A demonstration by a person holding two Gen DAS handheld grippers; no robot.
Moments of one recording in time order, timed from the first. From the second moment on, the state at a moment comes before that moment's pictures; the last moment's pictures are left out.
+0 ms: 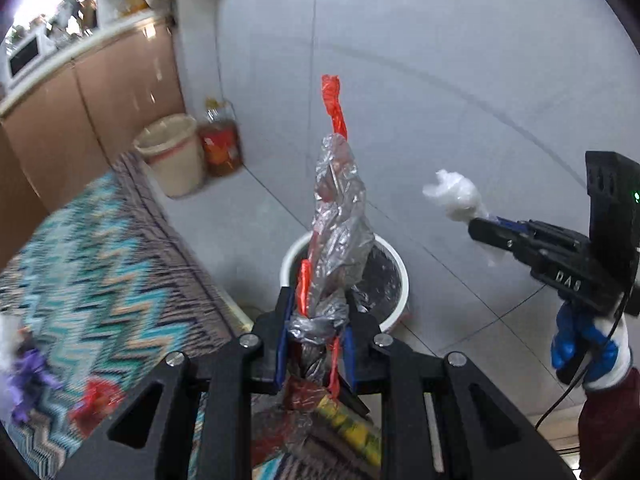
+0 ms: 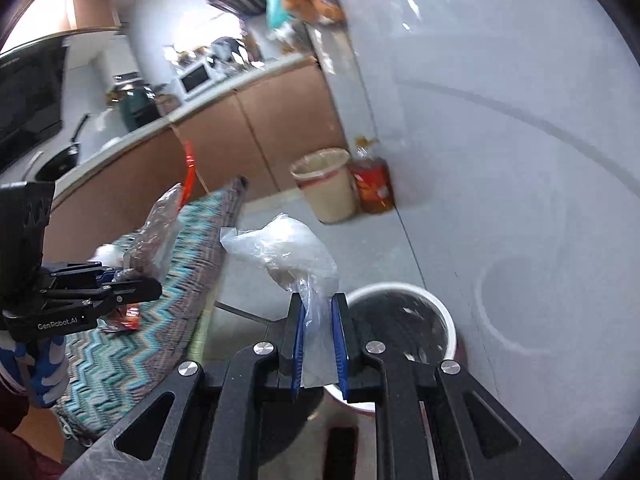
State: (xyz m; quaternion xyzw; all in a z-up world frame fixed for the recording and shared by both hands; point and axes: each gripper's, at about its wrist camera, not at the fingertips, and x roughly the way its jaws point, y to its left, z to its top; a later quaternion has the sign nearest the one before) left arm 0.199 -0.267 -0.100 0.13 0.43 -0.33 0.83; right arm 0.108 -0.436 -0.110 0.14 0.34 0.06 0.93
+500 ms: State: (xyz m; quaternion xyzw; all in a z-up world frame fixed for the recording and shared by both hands) left arm 0.268 -0.369 -0.198 0.19 0.50 -0.32 0.78; right arm 0.174 -0.472 -0.196 0.16 0.43 0.01 0.89
